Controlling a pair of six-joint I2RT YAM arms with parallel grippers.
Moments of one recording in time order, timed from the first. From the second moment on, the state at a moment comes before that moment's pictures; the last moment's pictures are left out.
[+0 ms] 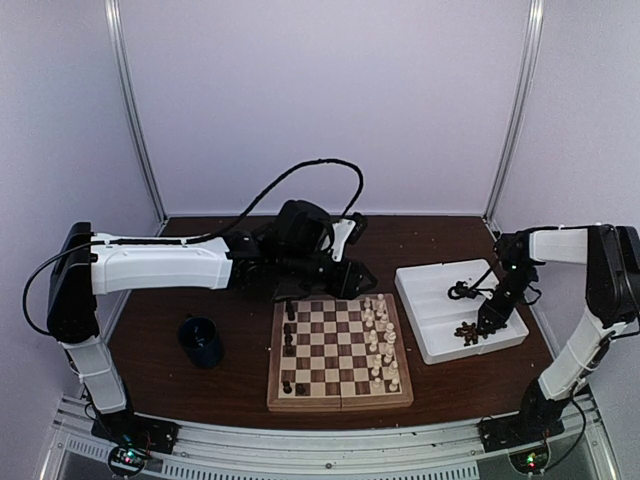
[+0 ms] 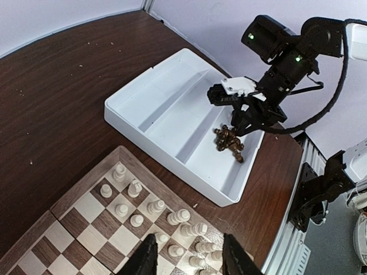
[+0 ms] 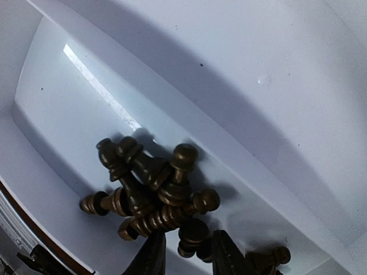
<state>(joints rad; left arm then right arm) -1.04 1.81 1.42 -0.14 0.16 -0.40 -0.02 1.64 0.99 -0.96 -0.23 -0.81</state>
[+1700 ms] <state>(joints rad) -1.04 1.81 1.41 -0.16 0.13 -0.38 0.12 1.65 1.04 -1.00 -0.21 -0.71</state>
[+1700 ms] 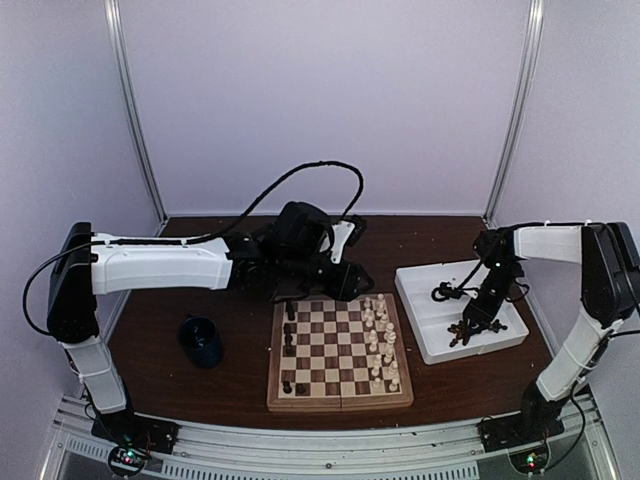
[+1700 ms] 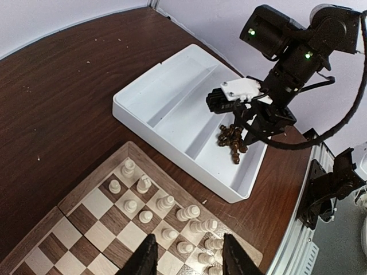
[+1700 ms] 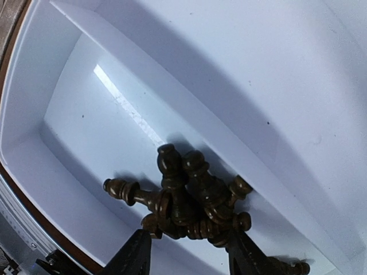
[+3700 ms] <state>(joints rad) -1.06 2.40 2.04 -0.03 0.46 -0.71 0.14 1.25 0.94 -0.90 -0.35 -0.76</state>
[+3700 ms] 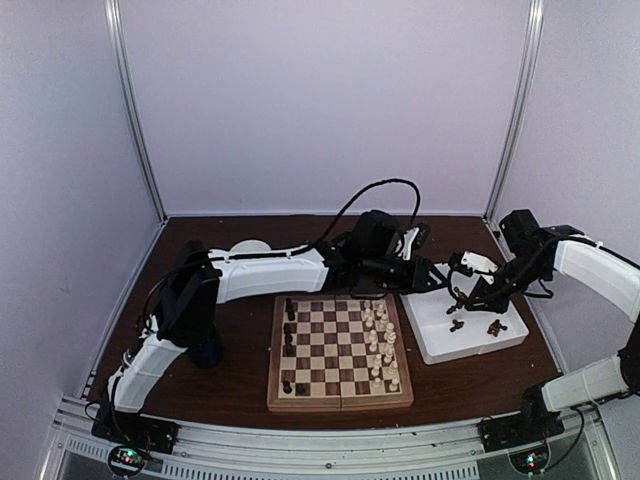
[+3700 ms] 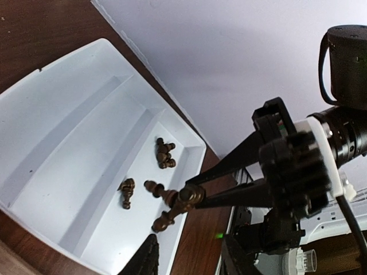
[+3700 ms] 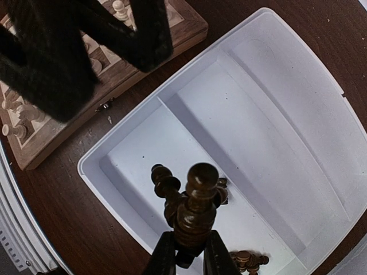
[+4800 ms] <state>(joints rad) -1.09 2.59 2.30 -0.05 0.50 -0.89 0.14 1.20 0.94 -0.96 -0.44 -0.77</state>
